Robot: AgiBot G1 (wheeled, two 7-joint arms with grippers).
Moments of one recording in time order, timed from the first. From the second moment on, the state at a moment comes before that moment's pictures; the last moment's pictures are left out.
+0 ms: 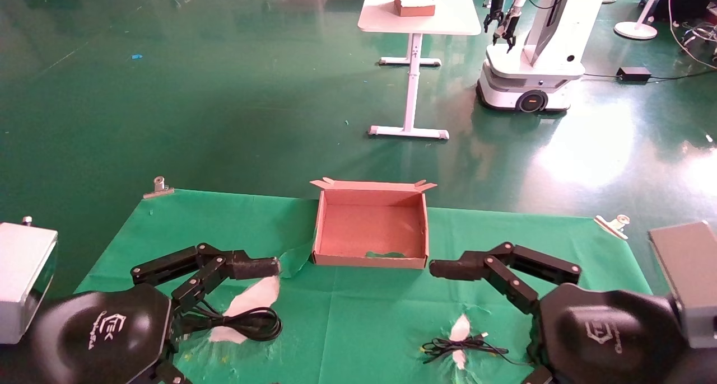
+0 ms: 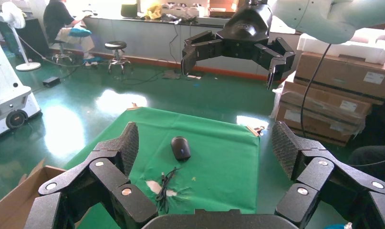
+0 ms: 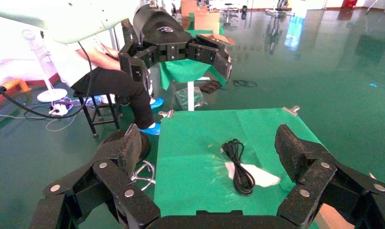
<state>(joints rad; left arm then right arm) -1.08 0.61 0.28 -1.28 0.73 1.49 -0.19 1.07 -0.61 -0.28 1.28 -0.73 -1.50 0.19</state>
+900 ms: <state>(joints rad) -1.07 0.61 0.29 -1.29 0.75 1.50 -0.19 1.07 -0.61 -0.28 1.29 -0.73 -1.50 0.19</state>
